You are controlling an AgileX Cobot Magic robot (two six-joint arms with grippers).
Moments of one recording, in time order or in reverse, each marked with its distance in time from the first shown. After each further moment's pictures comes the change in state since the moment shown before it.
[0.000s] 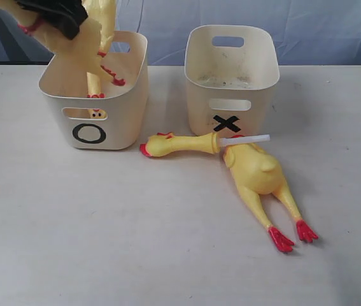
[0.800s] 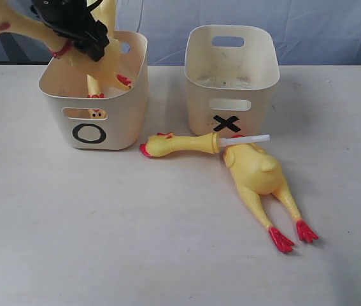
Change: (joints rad) left arm 0.004 0.128 0.002 -0.049 -0.117 0.079; right arm 0.000 0.000 0.000 0.000 0.000 0.000
